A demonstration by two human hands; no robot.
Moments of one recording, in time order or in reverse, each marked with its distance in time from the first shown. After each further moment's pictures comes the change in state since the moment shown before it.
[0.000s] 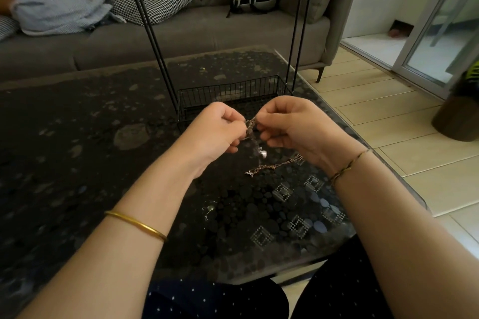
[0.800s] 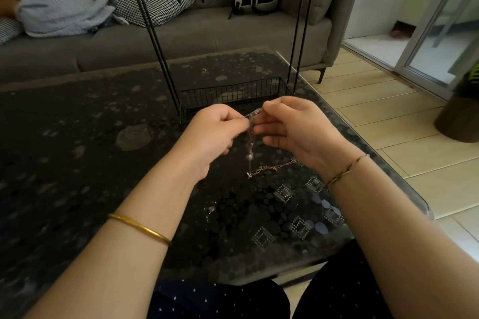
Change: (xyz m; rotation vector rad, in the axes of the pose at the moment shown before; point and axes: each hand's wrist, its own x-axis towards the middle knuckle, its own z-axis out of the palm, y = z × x) left_hand -0.008 0.006 -0.002 -0.039 0.033 -0.082; right_hand 0.000 0.000 0.008 0.208 0.100 0.003
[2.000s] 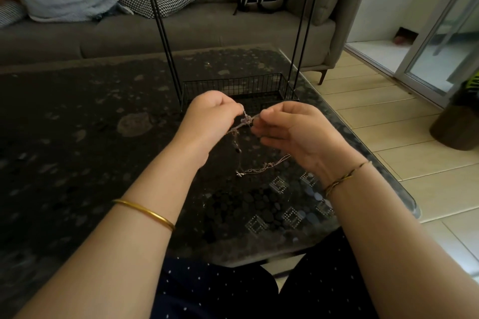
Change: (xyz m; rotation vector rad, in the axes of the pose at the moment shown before) left_hand -0.004 0.003 0.001 -0.013 0.142 0.013; right_hand -0.016 0.006 -0.003 -0.006 -0.009 0.064
